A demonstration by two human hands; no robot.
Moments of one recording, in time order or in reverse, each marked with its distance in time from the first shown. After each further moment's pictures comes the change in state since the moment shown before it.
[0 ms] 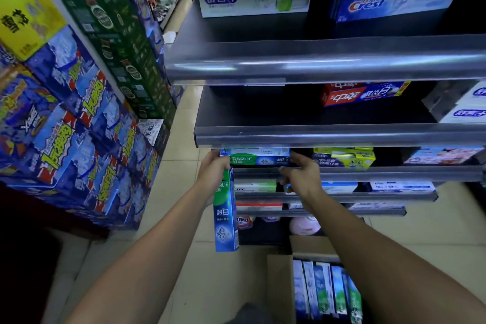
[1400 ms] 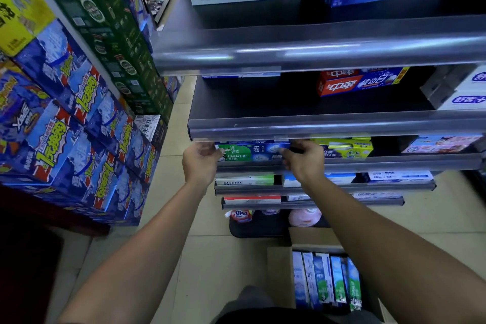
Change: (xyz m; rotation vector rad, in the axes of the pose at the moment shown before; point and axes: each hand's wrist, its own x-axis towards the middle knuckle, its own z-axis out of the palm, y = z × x) left_hand 0.030 -0.017 -0.007 0.039 0.302 0.267; right_hand 0.014 -0.008 -0.007 -0.075 0.134 -0.107
